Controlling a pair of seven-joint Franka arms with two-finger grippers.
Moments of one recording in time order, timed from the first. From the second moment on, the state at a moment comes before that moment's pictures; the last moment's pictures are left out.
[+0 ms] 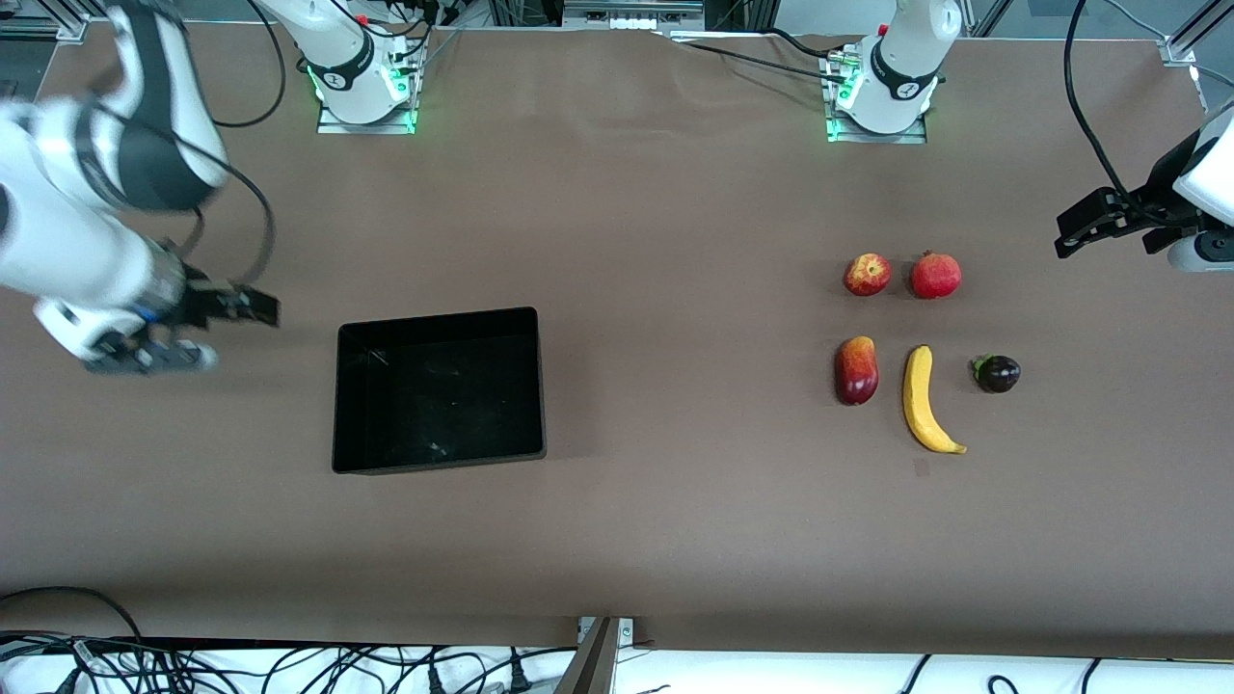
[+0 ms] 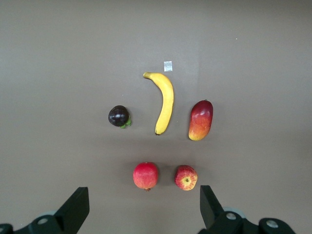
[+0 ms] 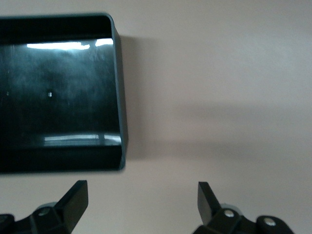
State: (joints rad) left arm 0.07 0.01 -0.08 -1.60 0.04 1.60 -0.07; right arm 0.11 0.30 -0.03 -1.72 0.00 1.94 0.03
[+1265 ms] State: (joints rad) left arm 0.09 0.01 -0.08 -1.60 0.04 1.60 -0.07; right arm 0.32 0.57 -0.02 -1.66 0.09 2.15 0.23
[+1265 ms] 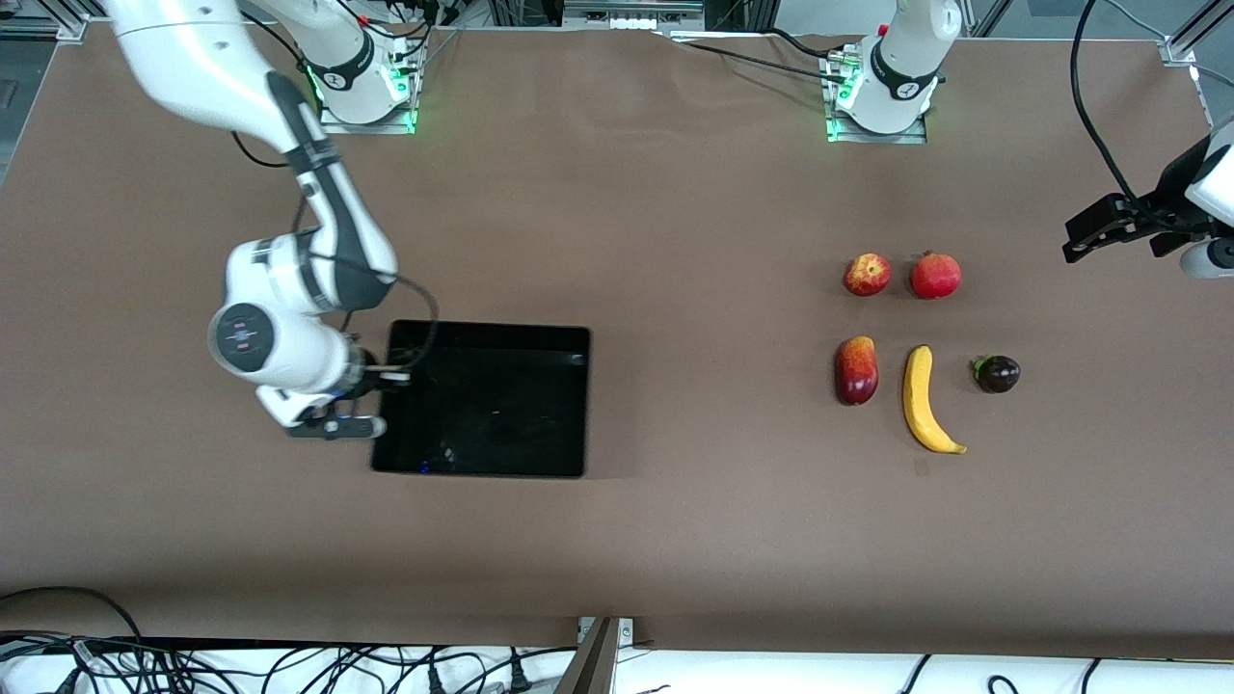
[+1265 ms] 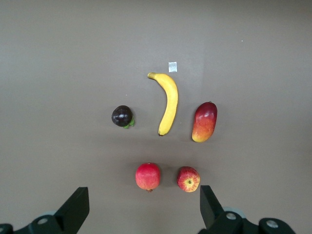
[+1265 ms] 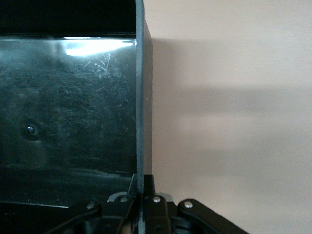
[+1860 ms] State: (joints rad) left arm 0.10 0.01 -0.08 -1.60 0.04 1.60 -0.07; right arm 0.66 0.60 -0.02 -1.57 0.24 2.18 0.49
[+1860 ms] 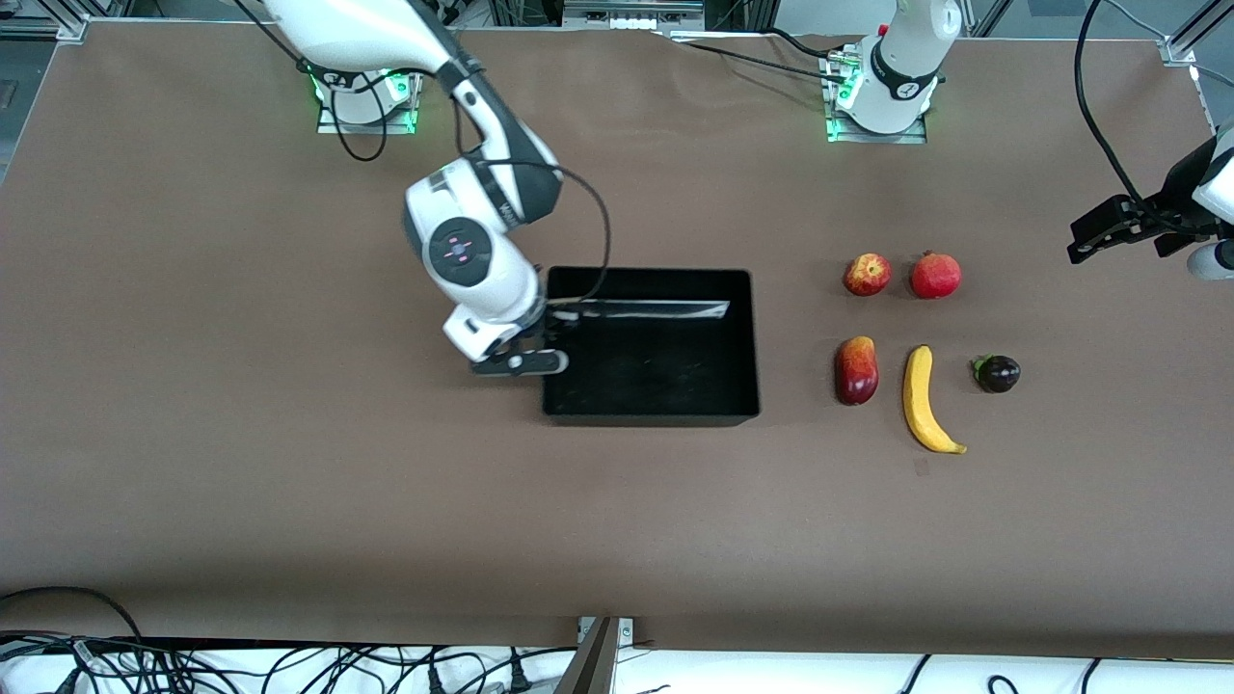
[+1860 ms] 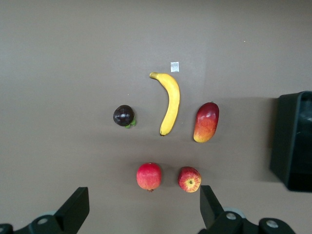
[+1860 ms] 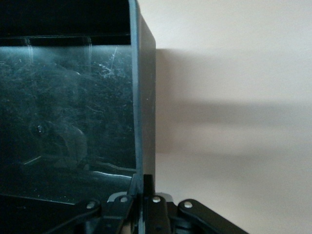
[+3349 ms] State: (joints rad) left arm 0.12 0.11 -0.10 -1.58 0.10 1.62 -0.06; right arm 0.76 0.35 -0.62 -1.50 0.24 1.65 0.11
